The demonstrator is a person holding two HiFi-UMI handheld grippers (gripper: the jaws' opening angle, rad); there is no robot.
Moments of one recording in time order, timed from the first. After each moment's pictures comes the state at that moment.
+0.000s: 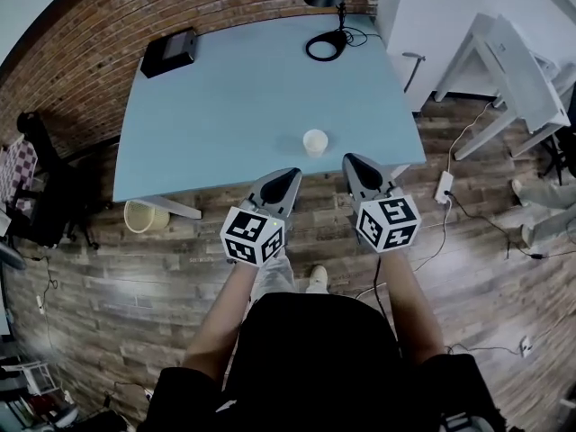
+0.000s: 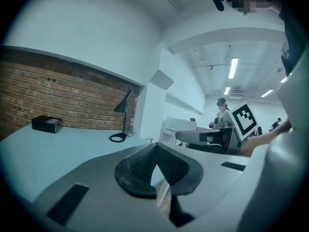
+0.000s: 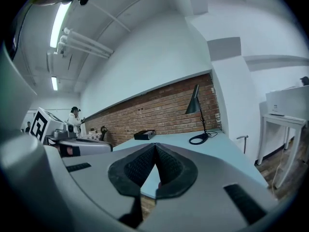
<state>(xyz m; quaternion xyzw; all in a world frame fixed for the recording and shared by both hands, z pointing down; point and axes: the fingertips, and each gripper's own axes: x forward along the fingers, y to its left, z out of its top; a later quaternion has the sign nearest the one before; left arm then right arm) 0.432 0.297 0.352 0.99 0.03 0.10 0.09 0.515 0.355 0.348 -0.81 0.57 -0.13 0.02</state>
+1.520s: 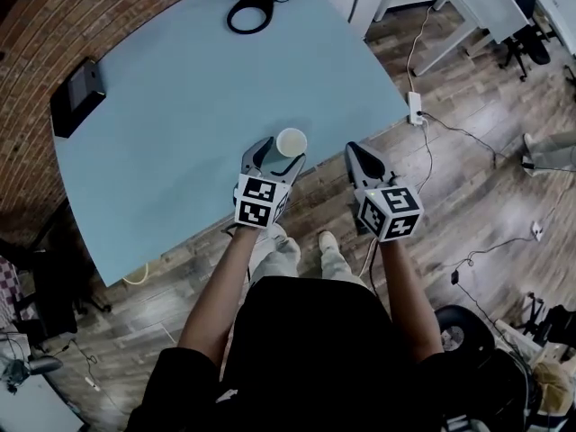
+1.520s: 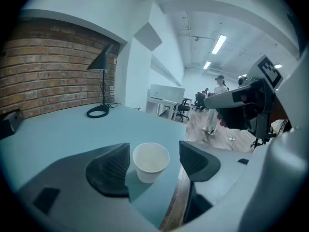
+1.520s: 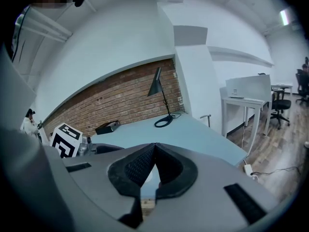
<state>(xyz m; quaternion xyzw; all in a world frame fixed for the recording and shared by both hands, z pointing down) 0.577 0.228 0.514 0.95 0.19 0.27 0.02 0.599 0.340 0.439 -0.90 0.36 -0.24 0.03</state>
